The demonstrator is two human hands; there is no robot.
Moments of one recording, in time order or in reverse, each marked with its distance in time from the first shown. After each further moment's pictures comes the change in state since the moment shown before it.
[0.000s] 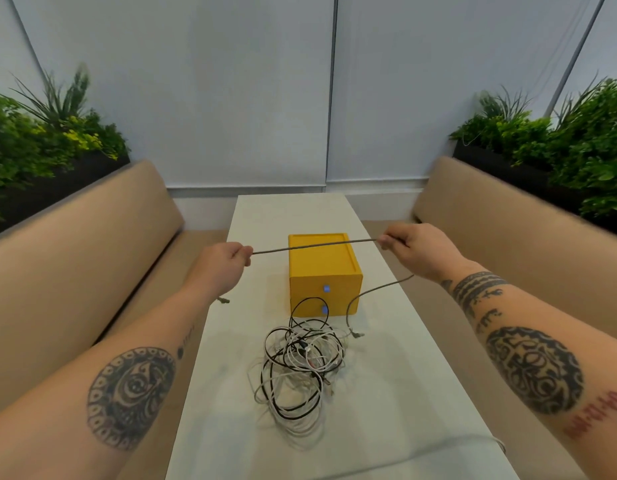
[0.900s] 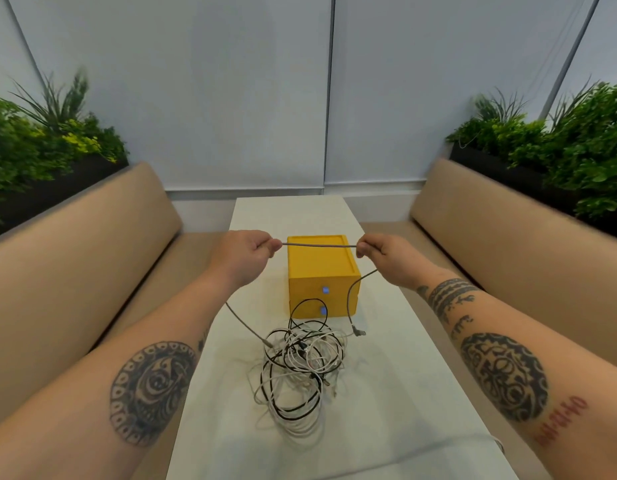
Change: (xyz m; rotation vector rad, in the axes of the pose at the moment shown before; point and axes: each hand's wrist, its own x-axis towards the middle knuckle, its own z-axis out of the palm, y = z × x) left_hand -0.002 0.044 0.004 0.108 -0.007 0.258; right_hand -0.001 -0.030 0.021 0.235 -0.130 0.052
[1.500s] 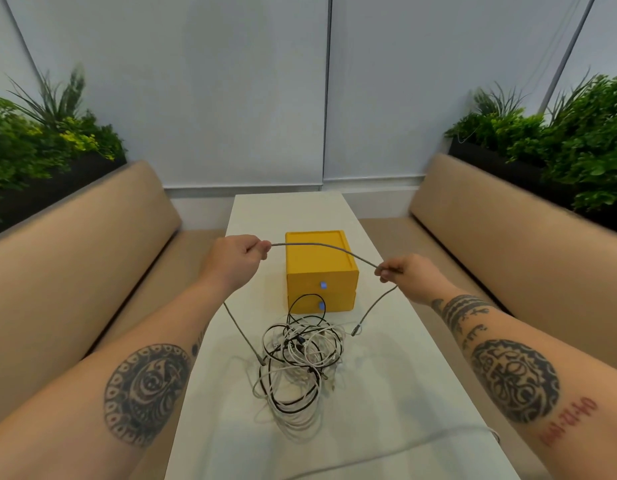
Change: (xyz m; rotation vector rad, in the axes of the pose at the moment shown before) left_hand -0.013 -0.009 0.006 -0.029 0.027 -0.090; right_hand -0.024 0.056 0.017 0.086 -0.040 0.230
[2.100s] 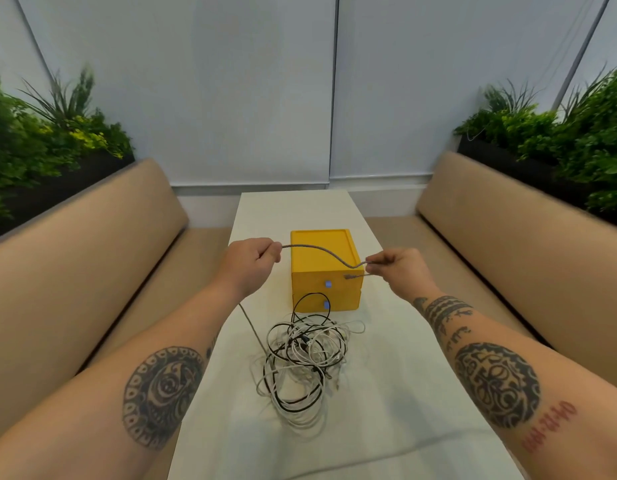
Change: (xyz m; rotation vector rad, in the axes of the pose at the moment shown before) left_hand -0.012 0.008 0.011 -0.058 -0.004 0.075; right_hand 0.009 -0.023 0.026 0.366 0.206 0.064
